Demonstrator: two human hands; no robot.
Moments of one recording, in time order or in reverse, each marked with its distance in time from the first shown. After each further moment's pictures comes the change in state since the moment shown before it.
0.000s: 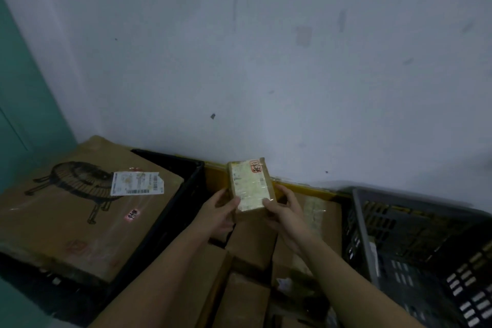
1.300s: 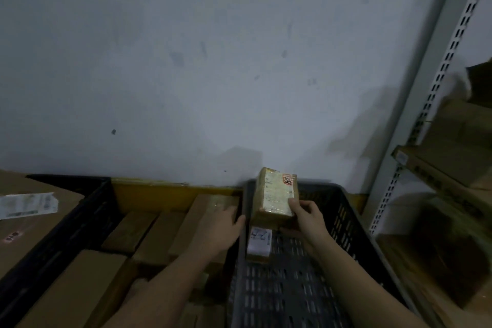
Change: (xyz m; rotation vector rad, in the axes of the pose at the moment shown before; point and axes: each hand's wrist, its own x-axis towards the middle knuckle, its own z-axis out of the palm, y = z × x) left_hand -0.060 0.002 0.254 1.010 -0.074 0.436; right_hand -0.142 -0.074 -0.257 -0.008 0.445 -0.112
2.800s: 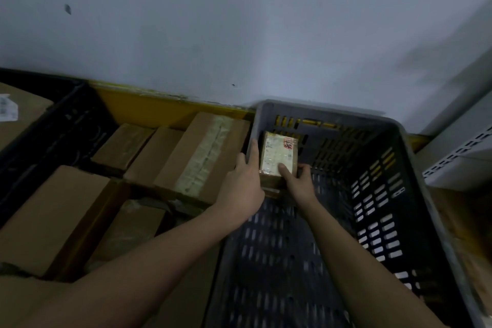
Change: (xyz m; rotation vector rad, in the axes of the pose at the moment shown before) left_hand 0.032 0.020 0.083 -0.027 -0.141 -0.157; right_hand 0.128 0.149 0.001 -0.375 -0.032 0.153
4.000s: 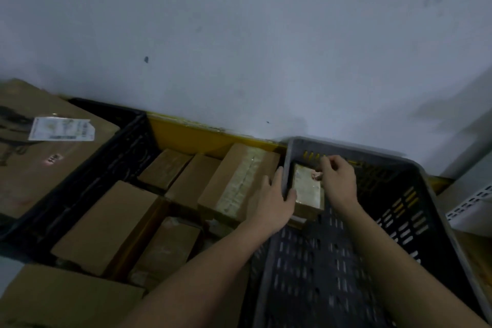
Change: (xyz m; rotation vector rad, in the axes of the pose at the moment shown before) left_hand -0.011 -0.012 -0.020 -0.381 0.026 -0.048; right_hand -0.053 -0.116 0.002 -0.182 0.186 -0.430
